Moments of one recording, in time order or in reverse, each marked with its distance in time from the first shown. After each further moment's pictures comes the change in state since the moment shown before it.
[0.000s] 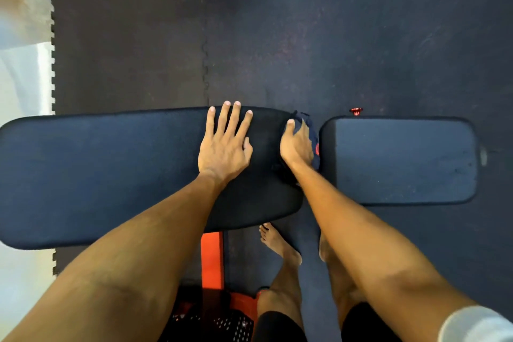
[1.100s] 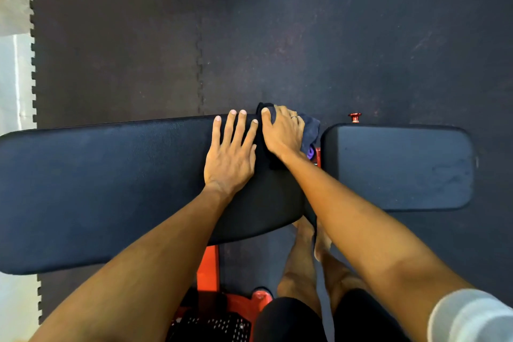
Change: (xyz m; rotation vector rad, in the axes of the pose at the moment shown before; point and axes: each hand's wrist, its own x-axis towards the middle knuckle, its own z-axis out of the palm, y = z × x) left_hand 0.000 -0.006 0.003 -0.054 0.001 0.012; right_hand 0.003 -0.063 0.020 -0.378 0.012 -0.427
